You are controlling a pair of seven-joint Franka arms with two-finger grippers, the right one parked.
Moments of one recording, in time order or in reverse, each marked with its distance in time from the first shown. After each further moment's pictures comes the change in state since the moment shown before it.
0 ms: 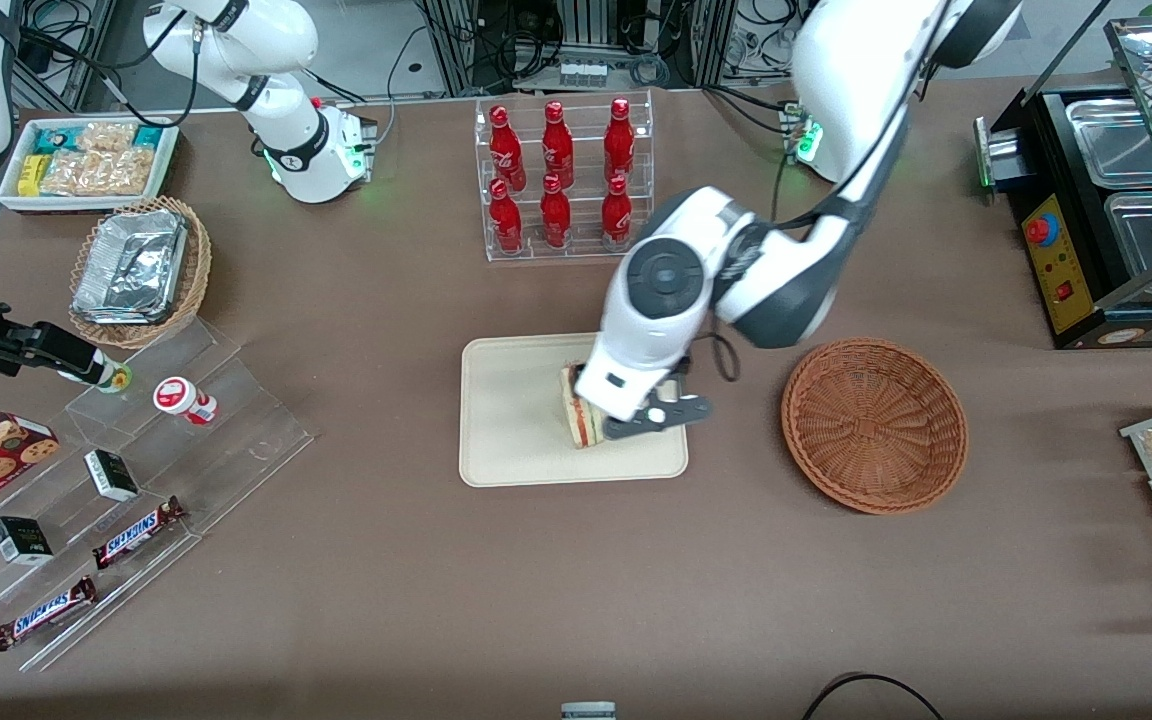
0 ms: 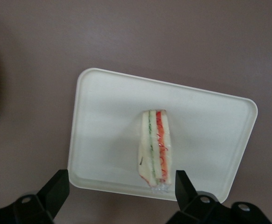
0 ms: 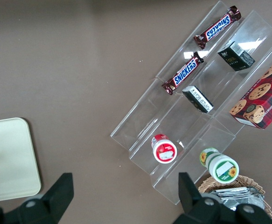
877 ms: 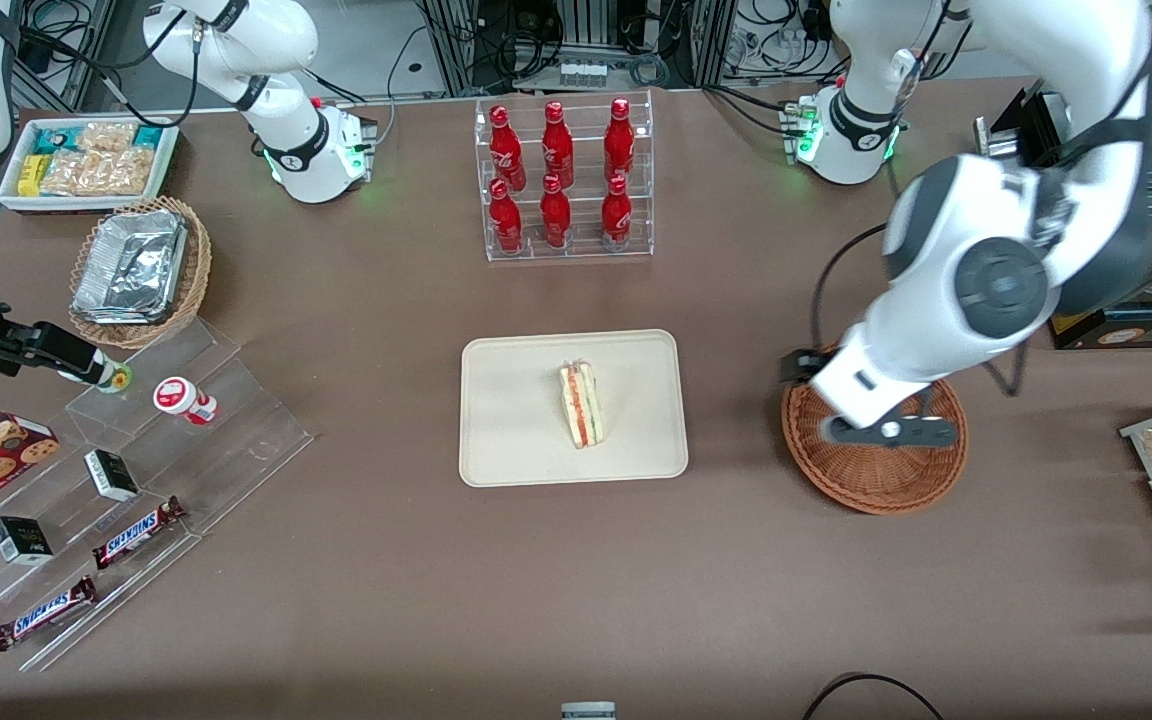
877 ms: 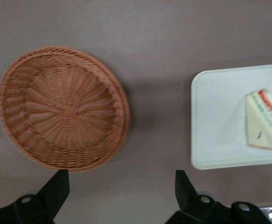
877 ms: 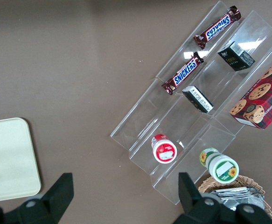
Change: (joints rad) arm 0.349 -0.300 0.004 -0.270 0.000 -0.152 0.651
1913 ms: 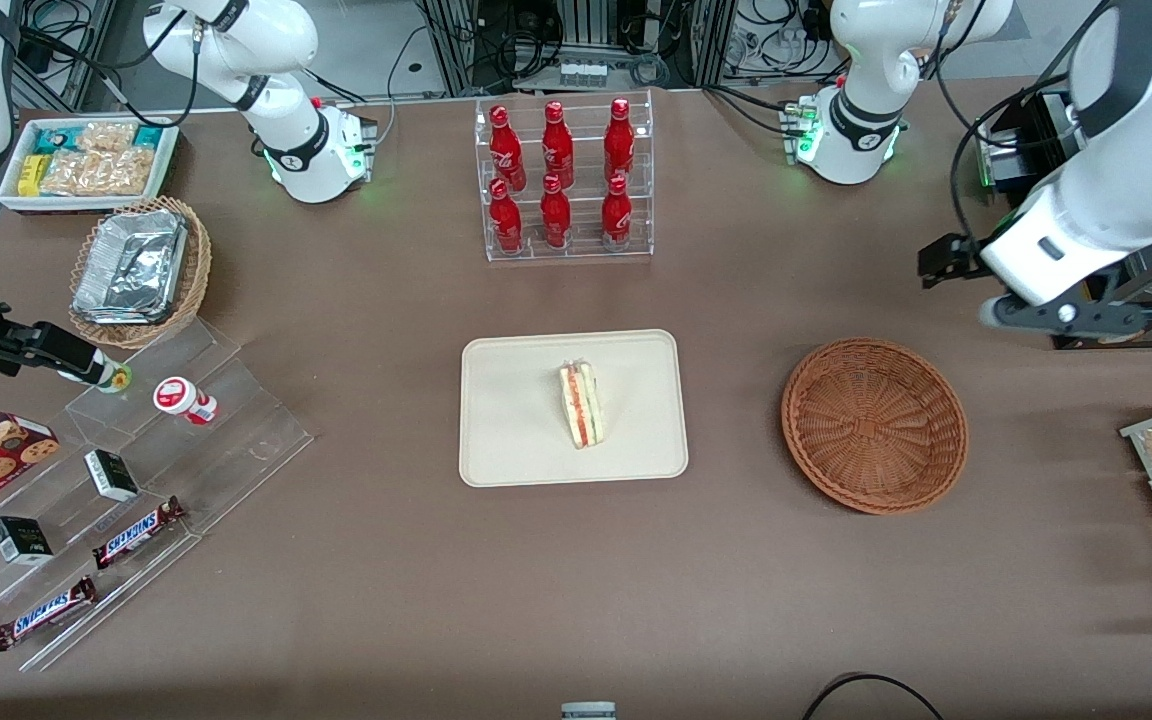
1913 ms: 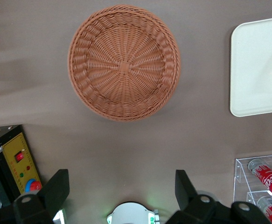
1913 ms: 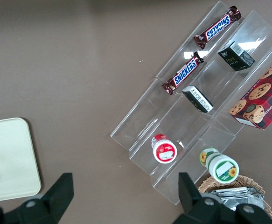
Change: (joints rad) arm 0.156 -0.298 0.023 -0.120 0.000 -0.209 0.208
